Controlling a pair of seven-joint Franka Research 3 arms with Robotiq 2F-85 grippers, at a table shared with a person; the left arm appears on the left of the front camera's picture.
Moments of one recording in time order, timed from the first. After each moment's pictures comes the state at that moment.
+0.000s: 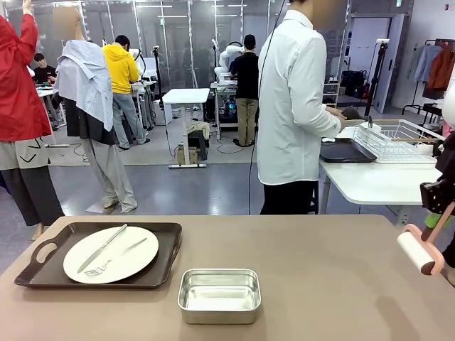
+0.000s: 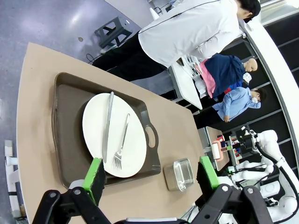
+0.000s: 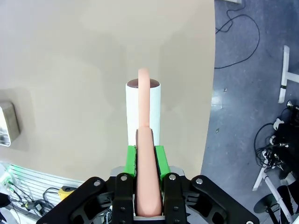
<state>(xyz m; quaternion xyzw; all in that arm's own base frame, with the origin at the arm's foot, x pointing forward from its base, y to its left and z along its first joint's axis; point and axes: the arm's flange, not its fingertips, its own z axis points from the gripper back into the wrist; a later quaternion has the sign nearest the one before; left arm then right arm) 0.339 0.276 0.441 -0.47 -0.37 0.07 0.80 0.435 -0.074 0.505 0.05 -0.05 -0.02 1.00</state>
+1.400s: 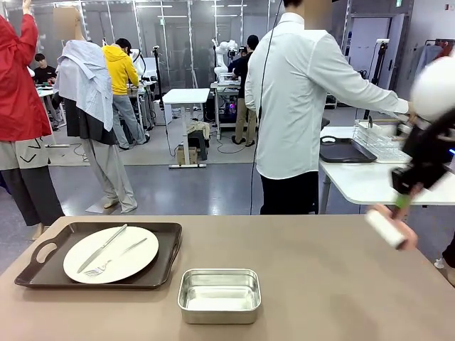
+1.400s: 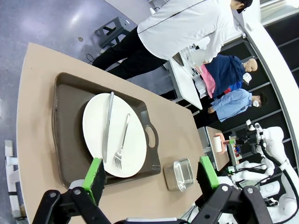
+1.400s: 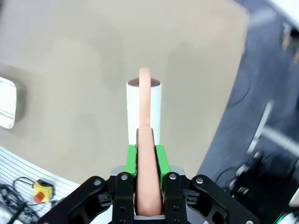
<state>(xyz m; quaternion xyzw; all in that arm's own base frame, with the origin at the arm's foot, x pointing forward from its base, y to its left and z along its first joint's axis) 0.339 0.276 0.441 -0.47 -0.37 0.07 0.80 0.453 0.024 0.553 0.01 -0.11 0.17 0.98</state>
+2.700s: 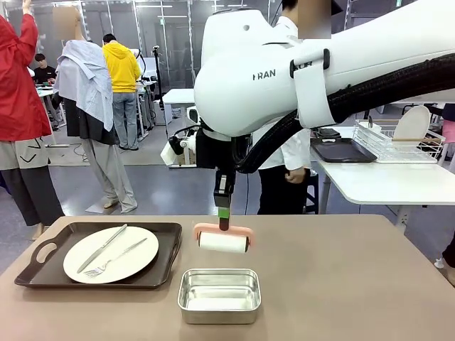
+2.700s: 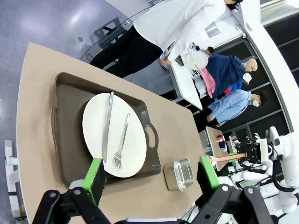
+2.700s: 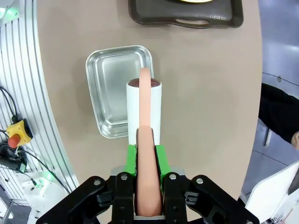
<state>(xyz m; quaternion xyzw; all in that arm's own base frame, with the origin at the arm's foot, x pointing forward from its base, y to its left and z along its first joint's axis) 0.339 0.276 0.441 -0.47 -0.37 0.07 0.80 0.379 0.404 0.558 -0.03 -0.08 0.66 0.75</state>
